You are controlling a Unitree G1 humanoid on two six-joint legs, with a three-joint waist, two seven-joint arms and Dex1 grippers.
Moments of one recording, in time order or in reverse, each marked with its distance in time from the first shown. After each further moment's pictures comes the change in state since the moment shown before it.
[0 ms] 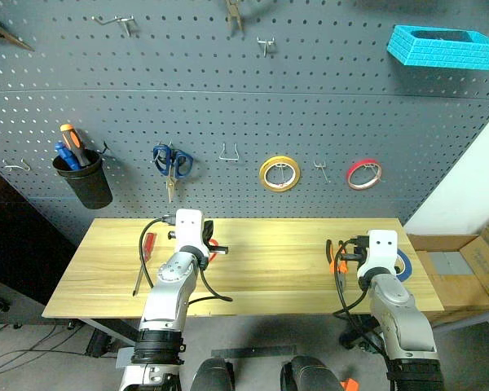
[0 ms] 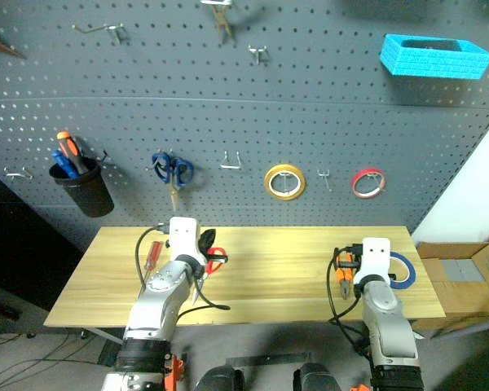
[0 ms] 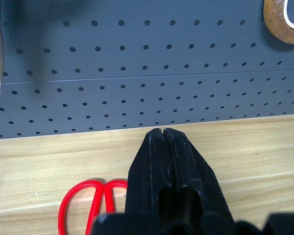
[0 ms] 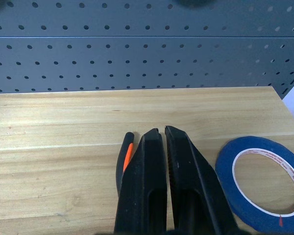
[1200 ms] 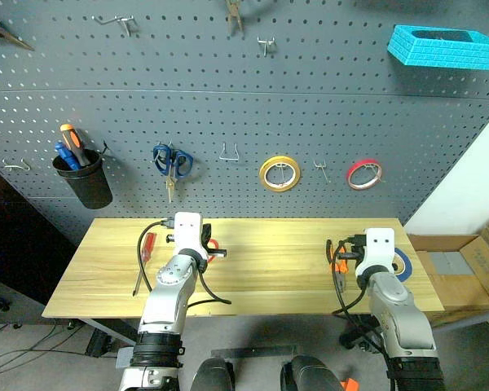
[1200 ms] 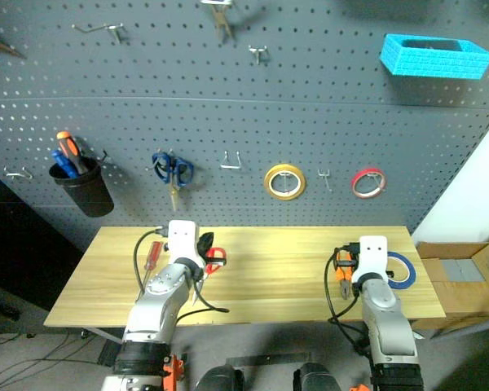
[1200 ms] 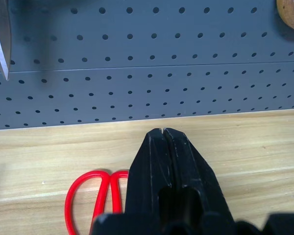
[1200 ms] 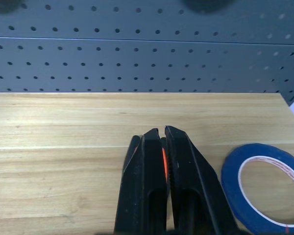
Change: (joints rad) left arm 0.019 0.002 0.001 0.000 -0.008 -0.003 0.006; right arm -0.007 -0.014 0.020 0.000 -0.002 0.001 0.020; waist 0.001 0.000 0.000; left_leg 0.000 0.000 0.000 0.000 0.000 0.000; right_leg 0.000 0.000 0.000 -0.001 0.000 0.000
